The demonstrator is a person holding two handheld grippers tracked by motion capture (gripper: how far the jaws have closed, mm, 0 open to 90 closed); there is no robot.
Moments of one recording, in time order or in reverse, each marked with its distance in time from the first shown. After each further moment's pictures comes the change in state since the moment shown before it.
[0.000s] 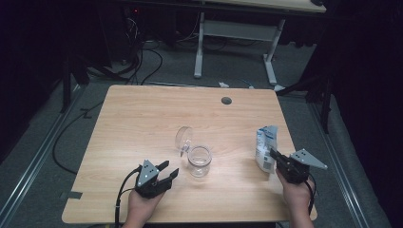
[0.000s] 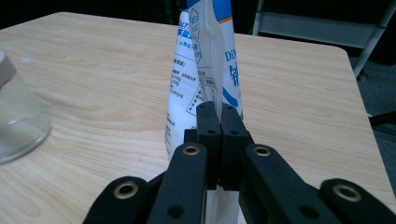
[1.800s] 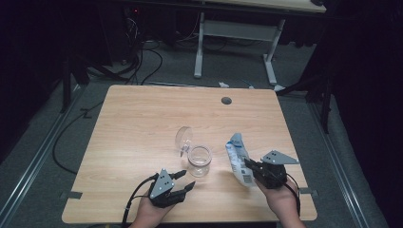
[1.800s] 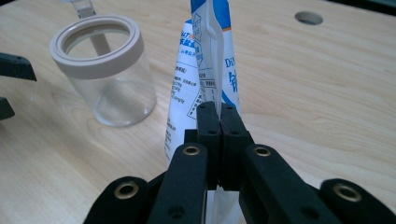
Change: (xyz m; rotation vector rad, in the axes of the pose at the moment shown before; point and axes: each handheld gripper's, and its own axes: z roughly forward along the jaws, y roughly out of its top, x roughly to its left) left arm -0.037 -0.003 0.009 -0.031 -0.203 0.121; right arm 0.080 0.034 0.000 0.221 0.175 -0.104
